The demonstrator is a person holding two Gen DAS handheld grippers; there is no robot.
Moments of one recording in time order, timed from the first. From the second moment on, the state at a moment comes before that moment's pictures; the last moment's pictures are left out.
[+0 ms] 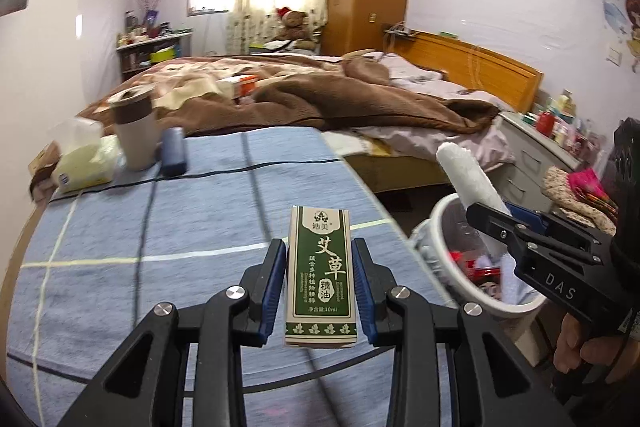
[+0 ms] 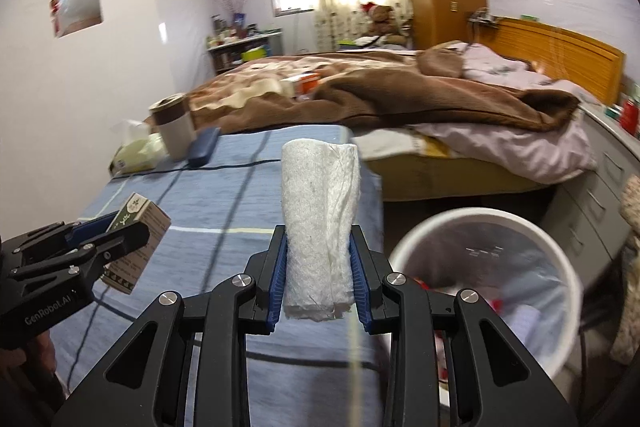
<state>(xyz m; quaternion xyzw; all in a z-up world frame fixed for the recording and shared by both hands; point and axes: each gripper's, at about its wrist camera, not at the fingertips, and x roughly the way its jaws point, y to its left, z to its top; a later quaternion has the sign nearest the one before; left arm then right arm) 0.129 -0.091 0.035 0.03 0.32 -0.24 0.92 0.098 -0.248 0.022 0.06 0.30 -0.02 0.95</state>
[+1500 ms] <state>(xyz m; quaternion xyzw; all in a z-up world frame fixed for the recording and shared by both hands) 0.115 -0.280 0.003 0.07 0.36 -0.39 0.84 0.054 -0.372 -0.025 0.12 0.37 -0.20 0.90</state>
